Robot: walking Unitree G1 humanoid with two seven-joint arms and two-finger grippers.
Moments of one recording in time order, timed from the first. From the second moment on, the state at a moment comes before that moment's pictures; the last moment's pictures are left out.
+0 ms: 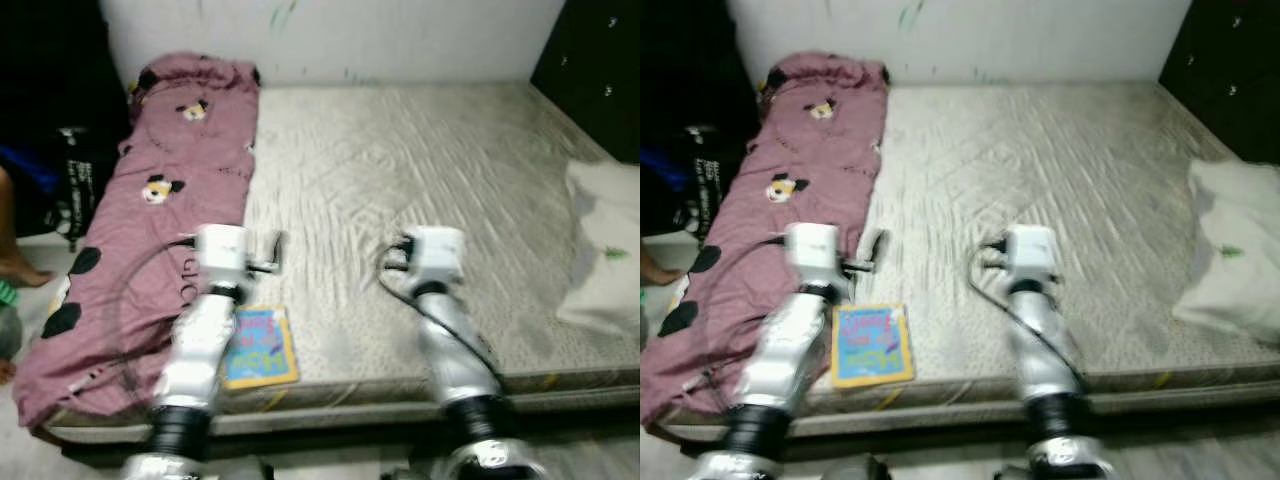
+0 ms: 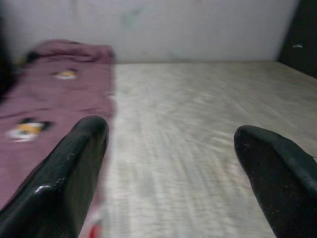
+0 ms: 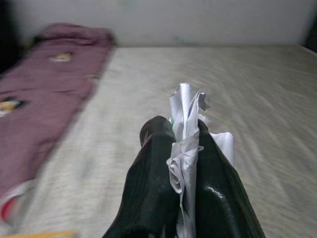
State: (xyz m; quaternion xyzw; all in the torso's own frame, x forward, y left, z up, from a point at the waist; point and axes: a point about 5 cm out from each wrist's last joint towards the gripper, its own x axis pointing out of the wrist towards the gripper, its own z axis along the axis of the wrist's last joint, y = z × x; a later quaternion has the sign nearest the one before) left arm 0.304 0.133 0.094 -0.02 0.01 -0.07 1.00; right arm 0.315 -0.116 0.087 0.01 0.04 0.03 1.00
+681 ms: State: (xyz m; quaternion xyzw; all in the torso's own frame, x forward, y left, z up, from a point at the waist) left arm 0.304 0.114 0.093 -0.04 0.01 -0.09 0.99; right arm 0.316 -0.135 0.084 0.00 0.05 0.00 1.00
